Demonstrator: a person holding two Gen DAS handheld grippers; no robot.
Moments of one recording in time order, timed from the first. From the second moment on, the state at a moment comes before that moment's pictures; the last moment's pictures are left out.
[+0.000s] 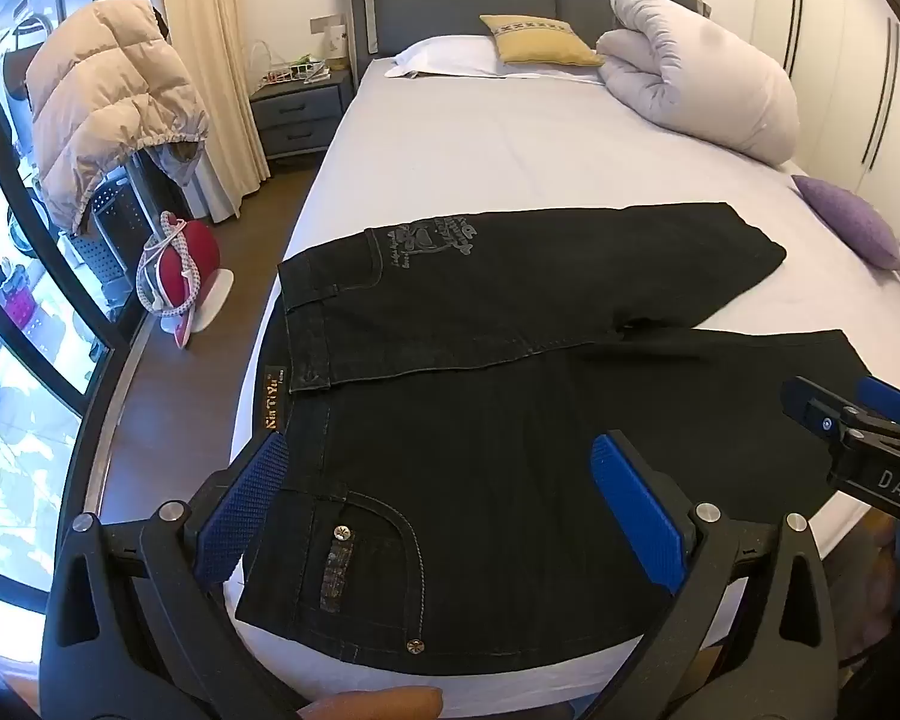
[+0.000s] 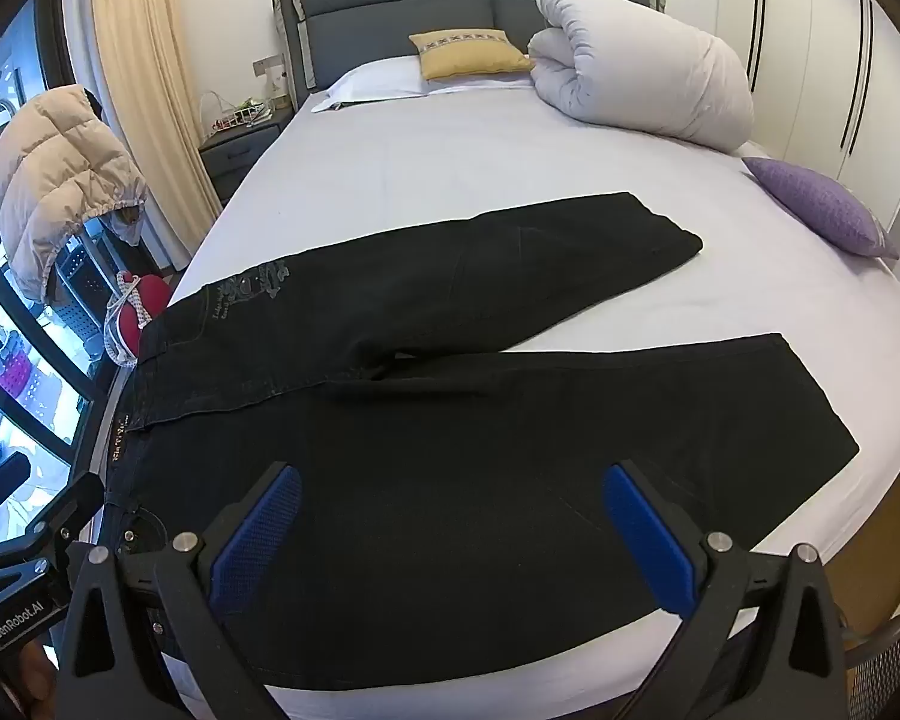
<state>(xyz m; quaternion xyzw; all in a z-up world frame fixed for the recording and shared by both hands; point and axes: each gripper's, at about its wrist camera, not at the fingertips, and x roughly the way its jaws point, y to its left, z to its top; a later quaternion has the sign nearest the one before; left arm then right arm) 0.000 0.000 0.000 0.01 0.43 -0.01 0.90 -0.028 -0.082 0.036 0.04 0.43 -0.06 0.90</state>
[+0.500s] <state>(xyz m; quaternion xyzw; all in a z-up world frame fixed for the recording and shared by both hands) 0.005 0.001 -0.002 0.01 0.43 -0.01 0.90 -0.028 -0.081 0.035 0.04 0.43 -0.06 0.90</state>
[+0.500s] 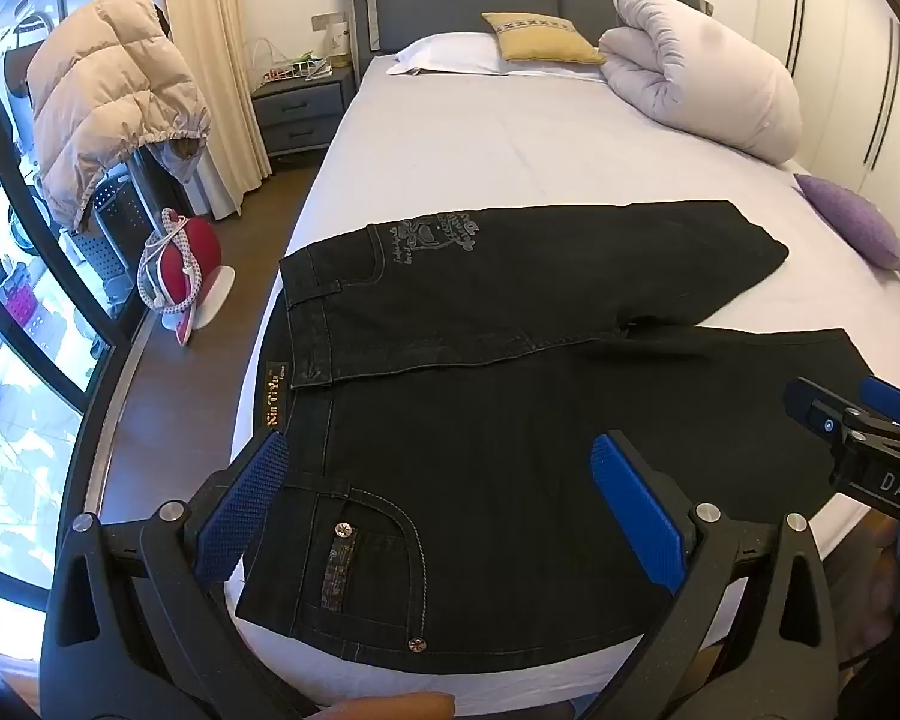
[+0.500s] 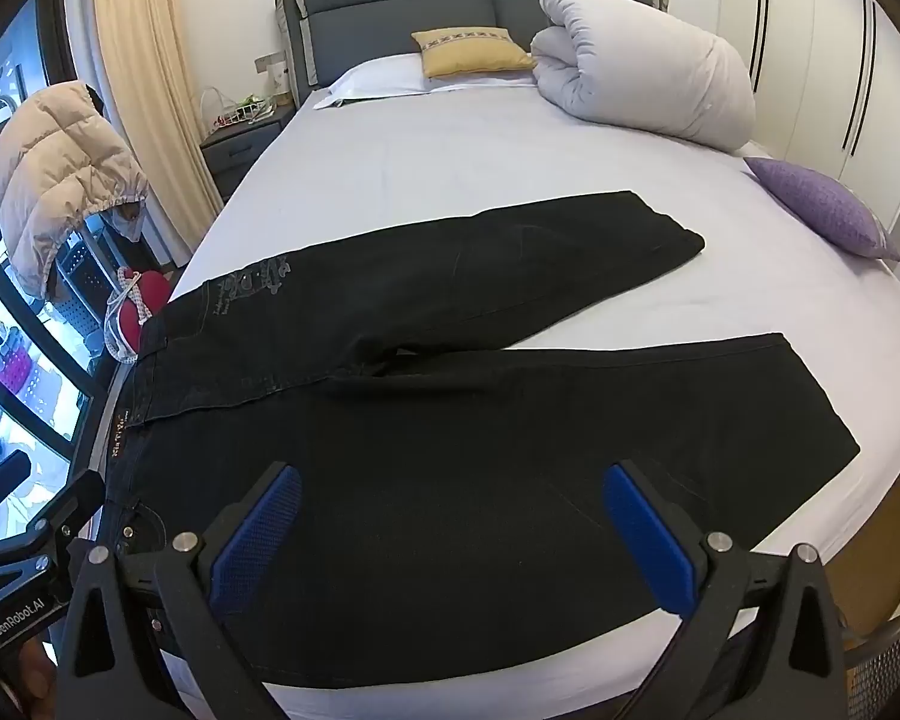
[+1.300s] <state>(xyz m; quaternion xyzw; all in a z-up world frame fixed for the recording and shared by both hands) 0.005 0.000 -0.003 0.01 0.43 -0.01 0.90 -0.028 -0.081 0.034 0.04 0.44 -0.06 0.90</state>
